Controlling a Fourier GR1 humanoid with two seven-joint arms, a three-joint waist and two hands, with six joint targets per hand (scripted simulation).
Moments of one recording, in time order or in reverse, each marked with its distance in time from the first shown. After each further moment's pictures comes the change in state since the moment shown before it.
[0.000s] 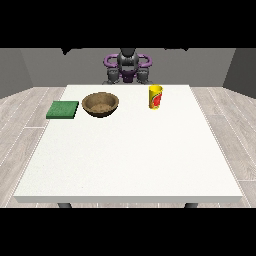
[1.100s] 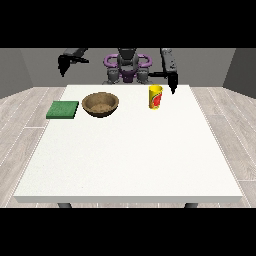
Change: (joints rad) left arm -0.123 -0.105 0.011 0.464 -0.155 0.055 -0.624; right arm -0.104 0.023 -0.040 0.116 0.040 0.084 -0.257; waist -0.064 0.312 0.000
